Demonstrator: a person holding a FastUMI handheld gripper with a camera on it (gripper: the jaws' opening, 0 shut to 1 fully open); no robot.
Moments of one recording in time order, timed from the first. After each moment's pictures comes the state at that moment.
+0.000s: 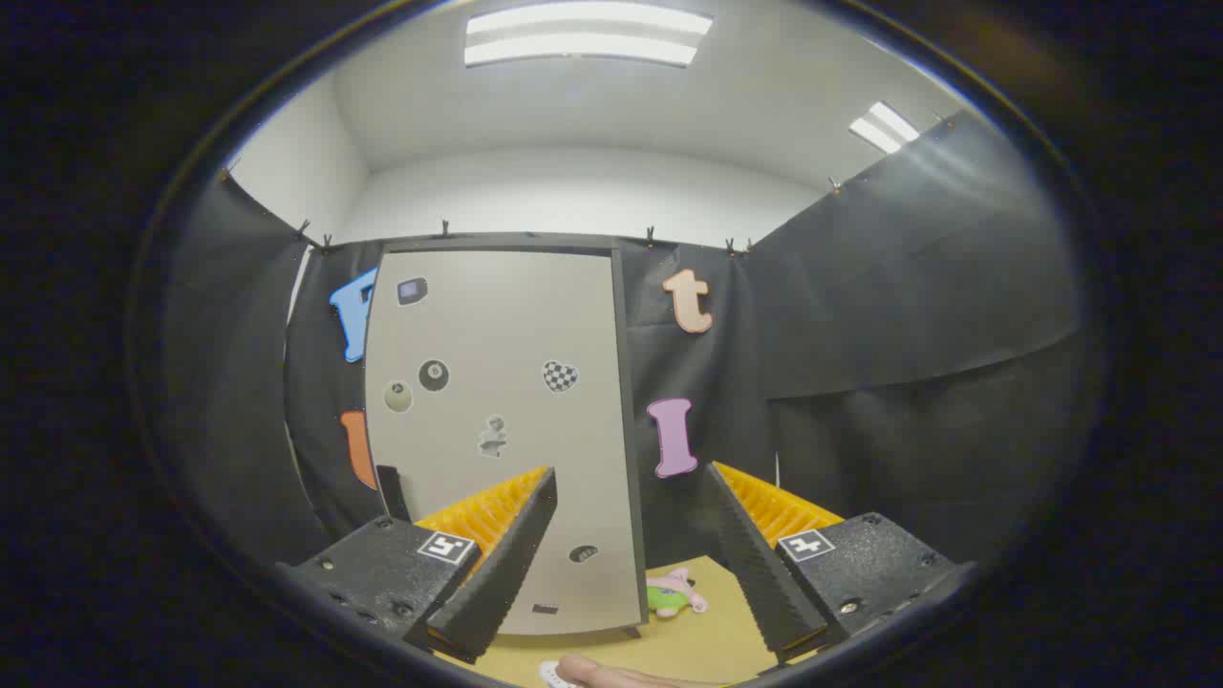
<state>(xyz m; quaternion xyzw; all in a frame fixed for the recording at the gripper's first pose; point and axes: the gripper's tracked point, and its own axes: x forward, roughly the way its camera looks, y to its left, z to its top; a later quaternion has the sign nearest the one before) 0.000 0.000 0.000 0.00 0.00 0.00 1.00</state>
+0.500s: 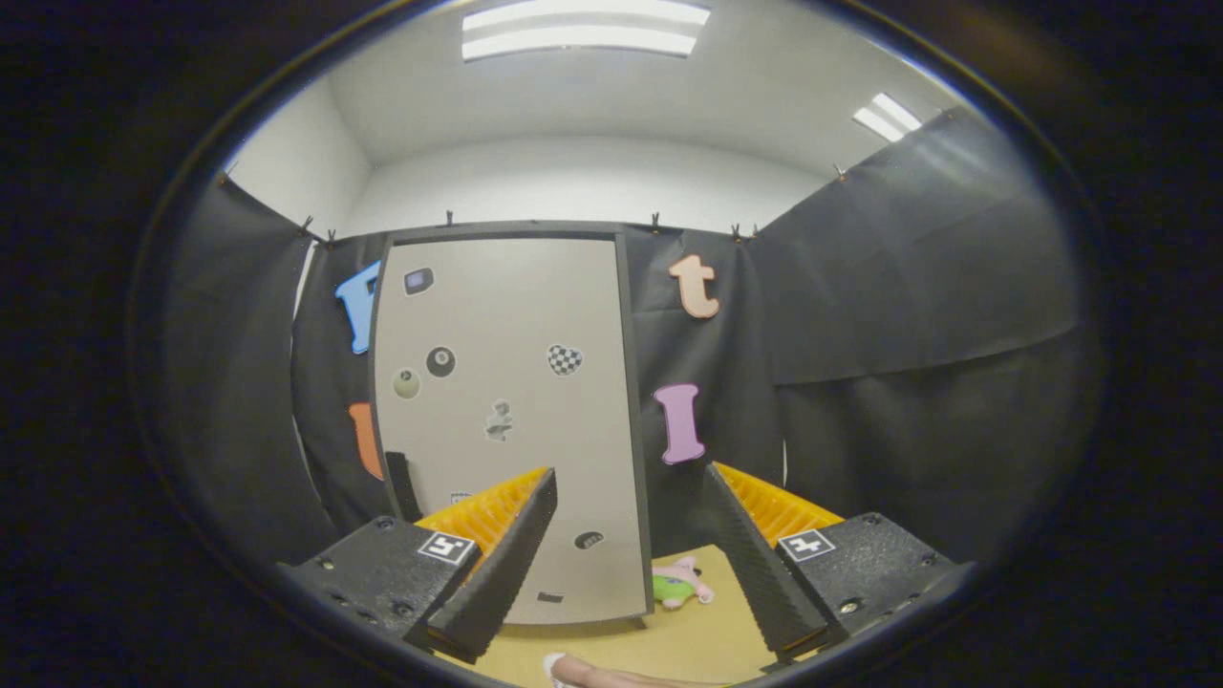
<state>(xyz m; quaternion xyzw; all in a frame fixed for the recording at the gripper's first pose) -0.002 -0.001 -0.009 0.00 0.02 0.01 1.00</state>
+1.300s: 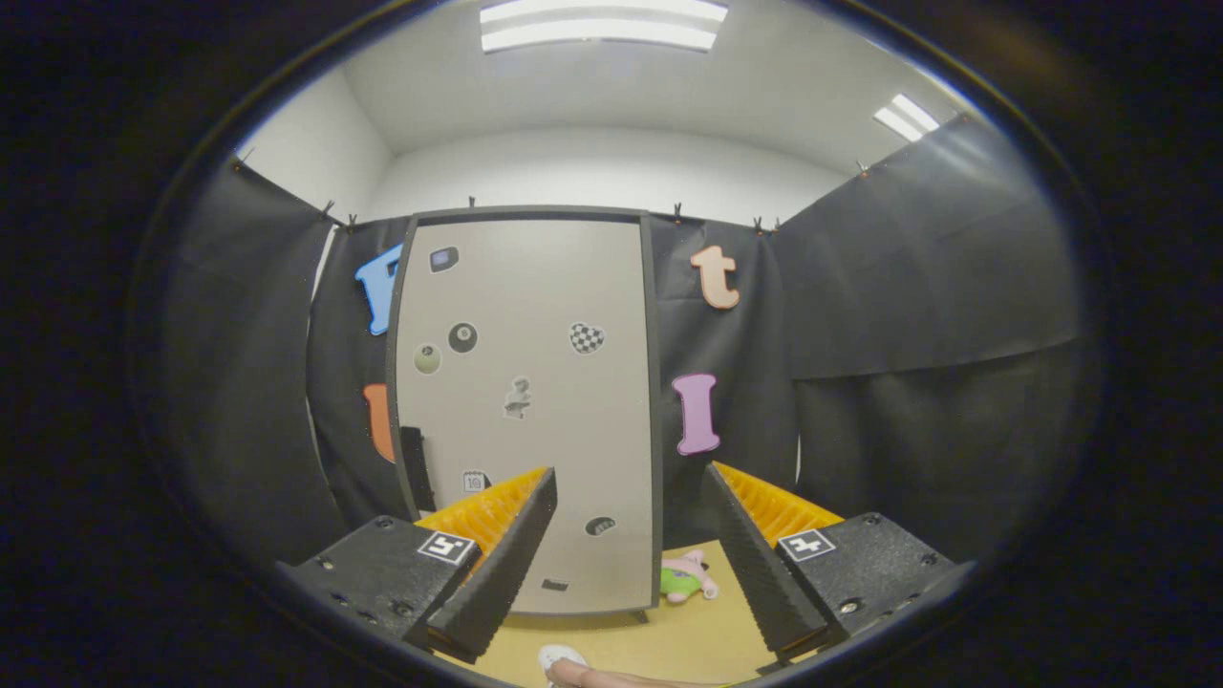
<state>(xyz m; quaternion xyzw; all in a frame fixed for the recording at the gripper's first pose) -0.003 0.014 -0.017 -0.01 0.03 0.04 1.00</state>
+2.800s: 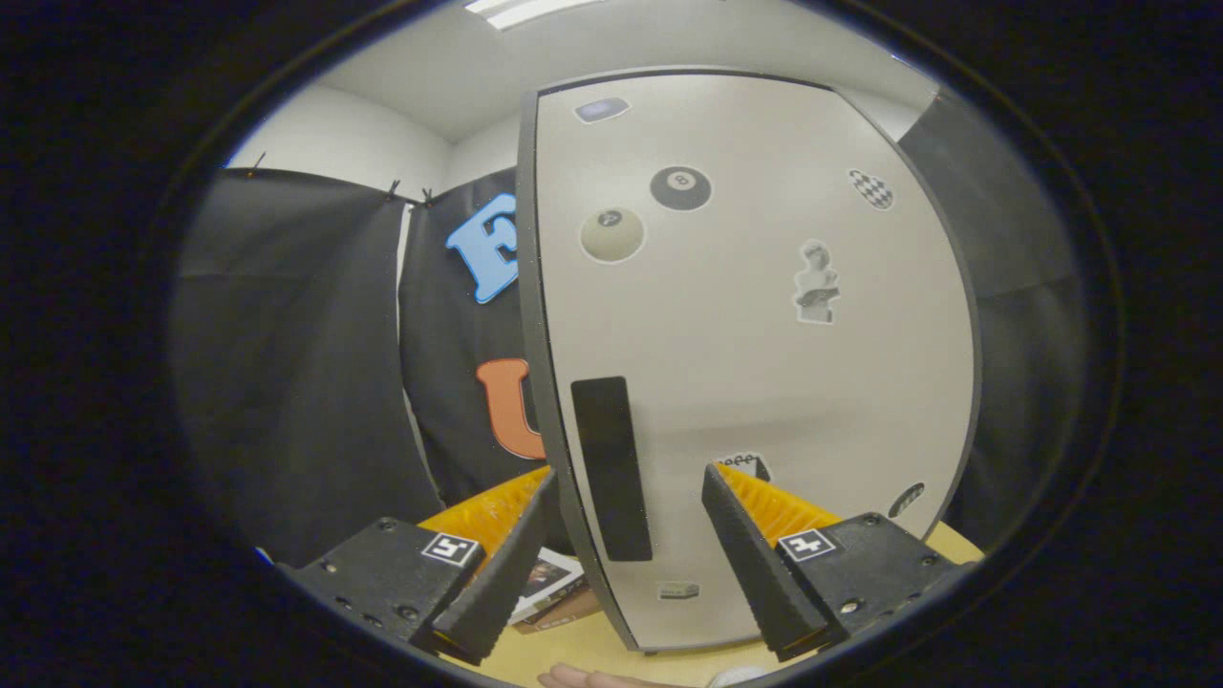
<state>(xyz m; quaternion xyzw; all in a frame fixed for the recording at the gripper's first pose) 0.119 0.290 -0.136 0.04 0.11 0.22 0.97</state>
